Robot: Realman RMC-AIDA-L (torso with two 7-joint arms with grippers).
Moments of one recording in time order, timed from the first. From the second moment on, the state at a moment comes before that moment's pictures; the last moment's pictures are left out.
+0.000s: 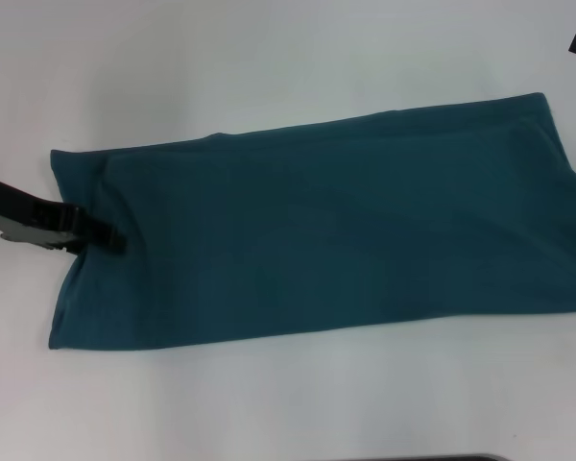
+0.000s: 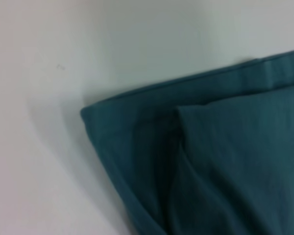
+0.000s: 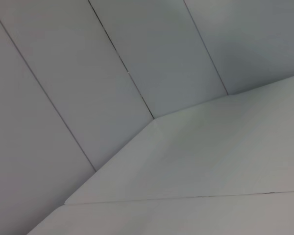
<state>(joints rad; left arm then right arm) -0.67 -2.07 -2.43 -0.87 -0.41 1.59 -2.50 0.40 1.95 2.74 0.65 -1.89 1.58 -1.49</state>
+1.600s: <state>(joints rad) -0.68 -2.07 -2.43 -0.88 -0.41 1.56 -2.50 0.40 1.95 2.74 0.65 -1.89 1.58 -1.50</state>
